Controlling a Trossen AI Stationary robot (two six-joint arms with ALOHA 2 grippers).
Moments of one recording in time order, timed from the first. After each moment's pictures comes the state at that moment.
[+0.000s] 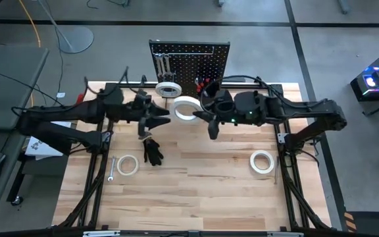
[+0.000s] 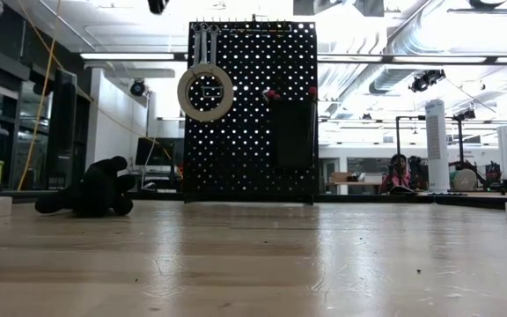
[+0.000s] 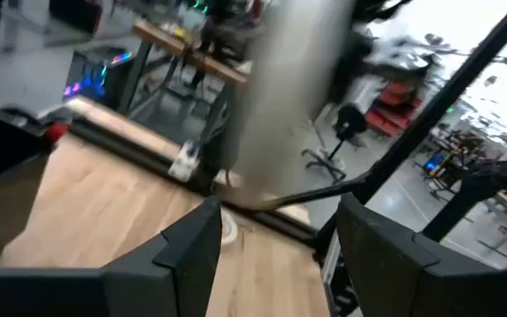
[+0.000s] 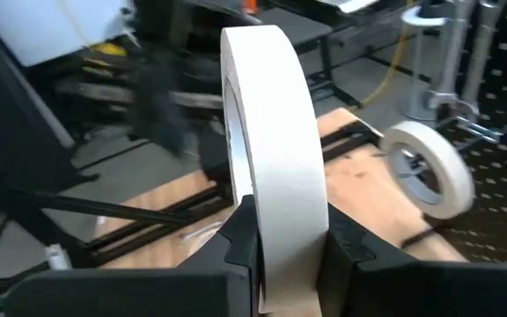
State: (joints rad) left arm 0.08 0.99 0.96 -0.05 0.10 -0.49; right arm 0.09 1.45 1.57 -0.41 0.31 0.38
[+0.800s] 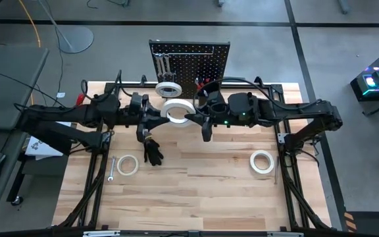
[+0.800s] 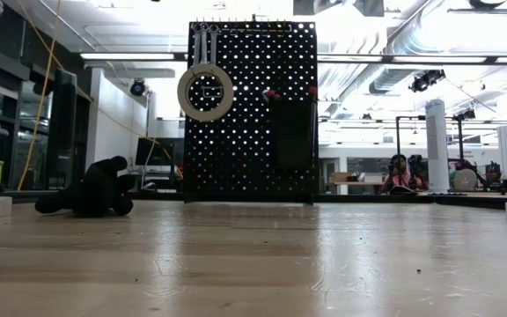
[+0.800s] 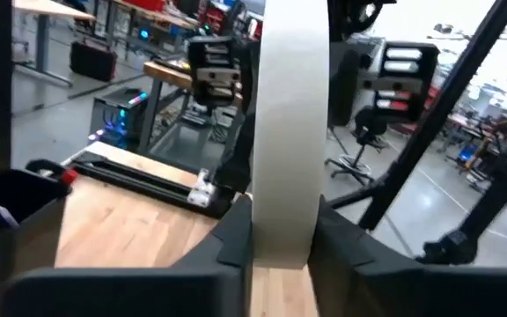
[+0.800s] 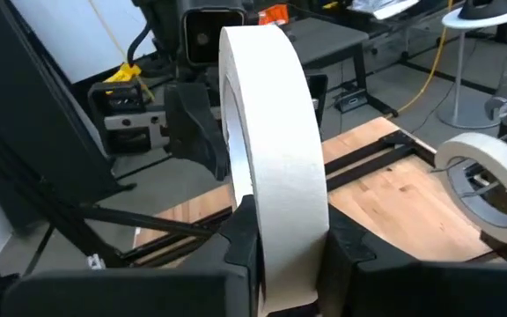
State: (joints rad) left arm -0.01 0.98 0.96 0.00 -0.07 -0.34; right arm 0.10 1.51 1.57 -0.29 0.23 0.39
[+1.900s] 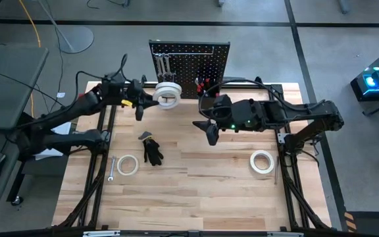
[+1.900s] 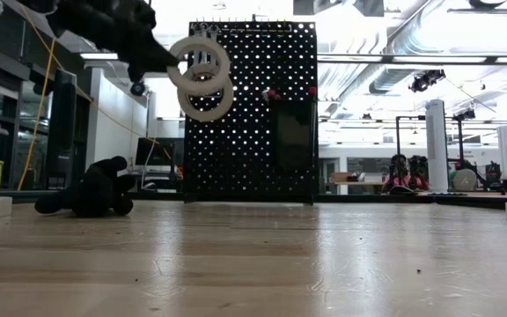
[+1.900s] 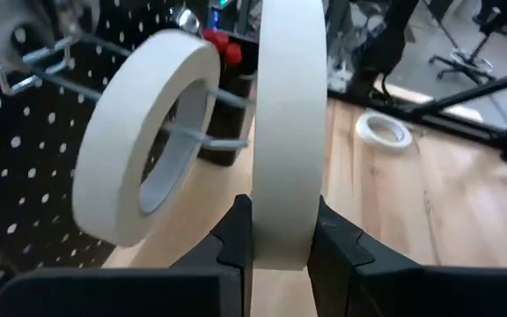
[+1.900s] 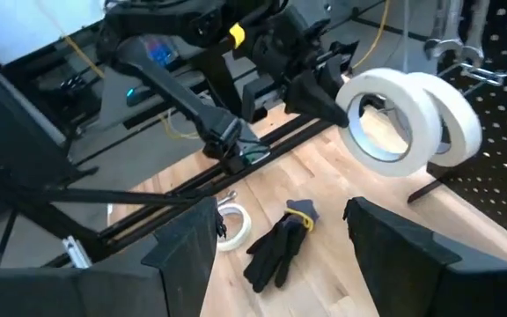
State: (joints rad) left arm 0.66 0.93 0.77 -0.27 0.42 0.01; right arm 0.17 1.50 1.67 -0.59 0.39 0.54
